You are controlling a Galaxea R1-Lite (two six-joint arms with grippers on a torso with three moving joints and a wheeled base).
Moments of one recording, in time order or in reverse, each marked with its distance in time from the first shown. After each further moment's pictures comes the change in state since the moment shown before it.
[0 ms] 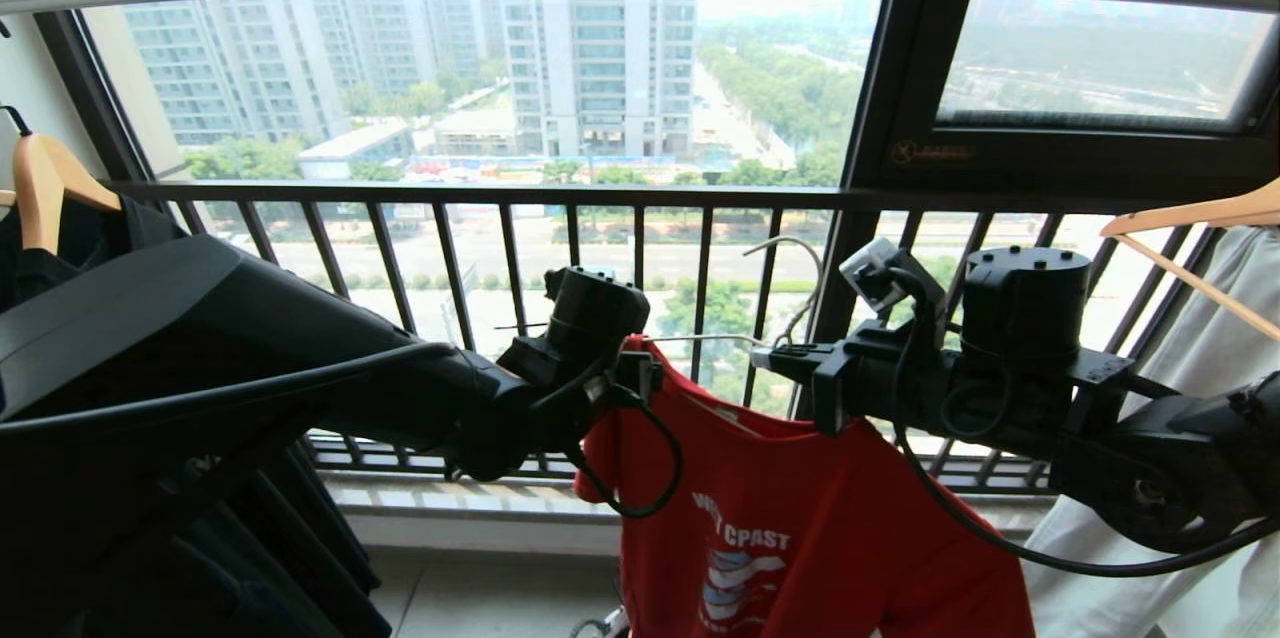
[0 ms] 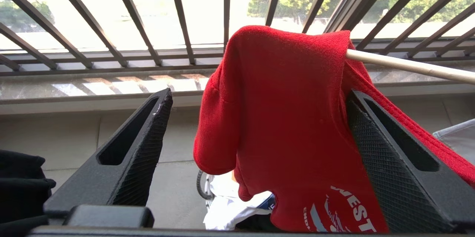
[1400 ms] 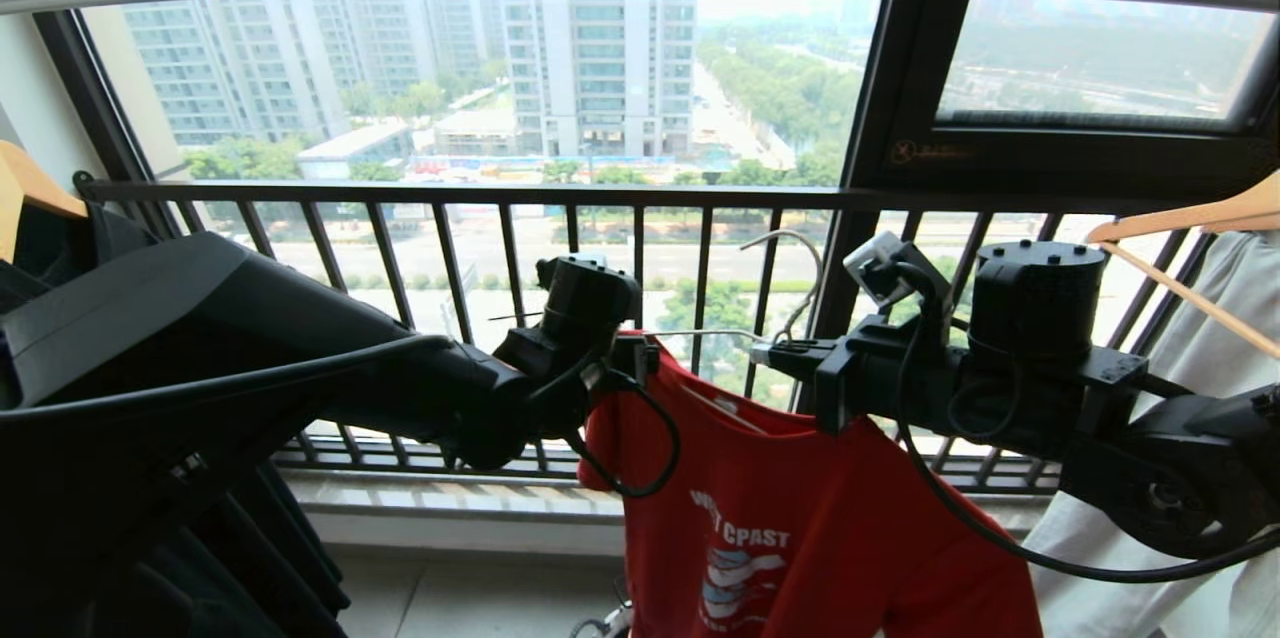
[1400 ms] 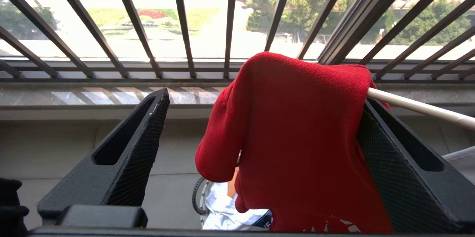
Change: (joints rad) left arm 0.015 0.011 -0.023 -0.039 0.011 -0.008; right arm 0.016 -0.026 0.005 0.001 0.000 -0.001
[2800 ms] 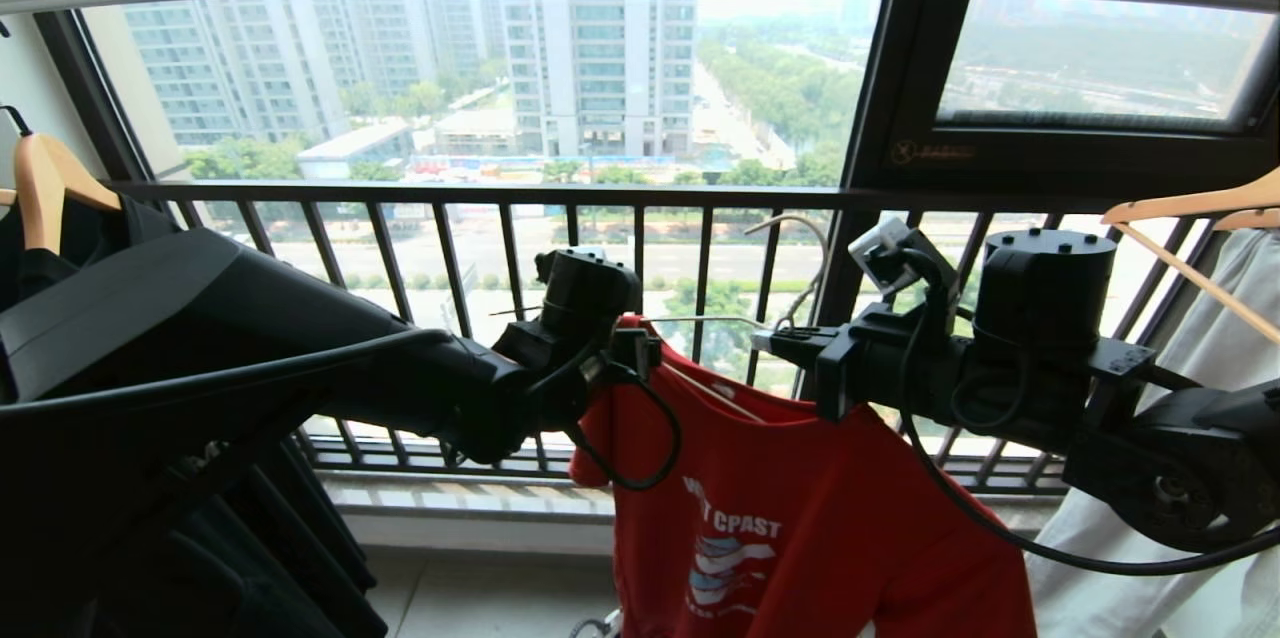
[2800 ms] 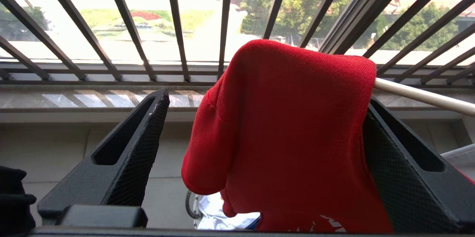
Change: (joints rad) left arm 0.009 0.000 -0.019 0.001 -0.015 -0.010; right arm -0.007 -0.009 -0.019 -0.001 -0.019 0.004
